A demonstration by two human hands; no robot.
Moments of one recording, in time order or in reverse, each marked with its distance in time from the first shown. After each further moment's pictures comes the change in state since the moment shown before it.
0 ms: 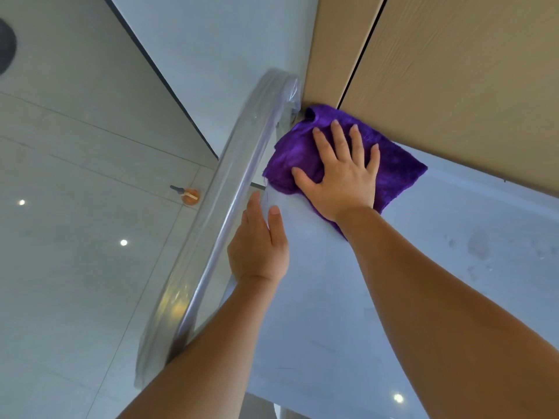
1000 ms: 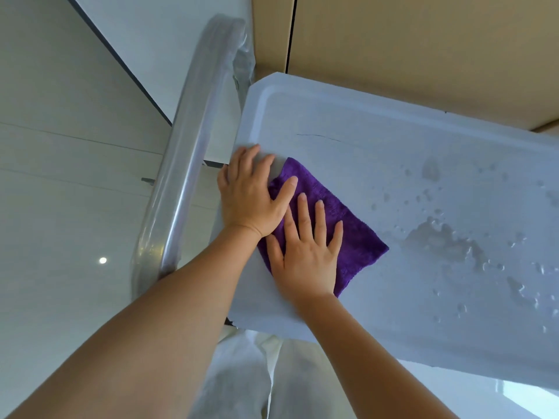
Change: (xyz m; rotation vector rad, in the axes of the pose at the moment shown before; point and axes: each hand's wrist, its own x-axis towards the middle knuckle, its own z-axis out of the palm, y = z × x) left_hand -0.006 -0.016 0.015 0.188 0.040 0.581; right_hand -0.194 -0.047 0.051 -0.009 0.083 0.208
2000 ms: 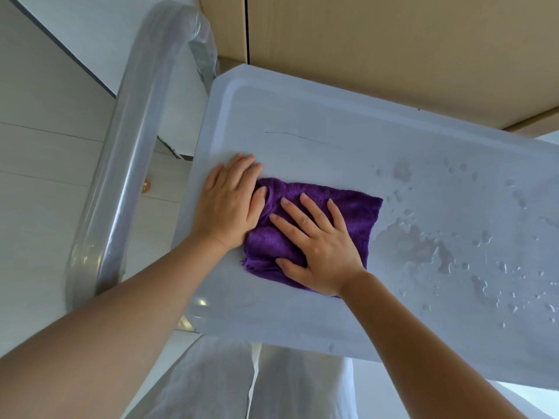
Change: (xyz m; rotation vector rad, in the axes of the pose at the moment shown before) left_hand -0.010 0.006 0.014 0.108 -0.049 0.349; right_hand 0.018 0.106 -0.020 0.022 -0.094 -0.513
